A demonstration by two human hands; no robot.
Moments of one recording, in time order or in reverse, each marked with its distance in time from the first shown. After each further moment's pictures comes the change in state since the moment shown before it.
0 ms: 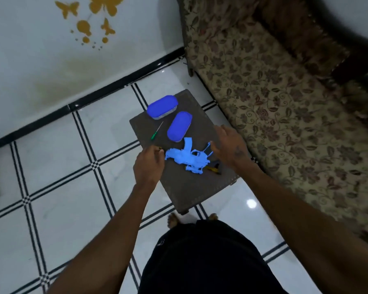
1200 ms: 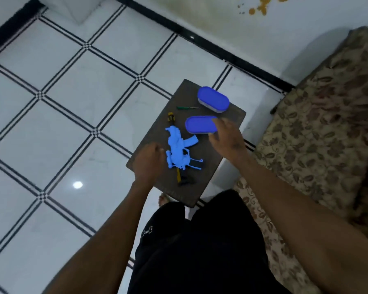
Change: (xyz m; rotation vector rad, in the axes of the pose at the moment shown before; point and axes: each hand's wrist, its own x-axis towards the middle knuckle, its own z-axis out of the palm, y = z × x) left_hand -0.043 0.169 0.111 -0.134 0.318 -0.969; right_hand 0.203 0.036 -0.030 -0.231 -0.392 -0.870
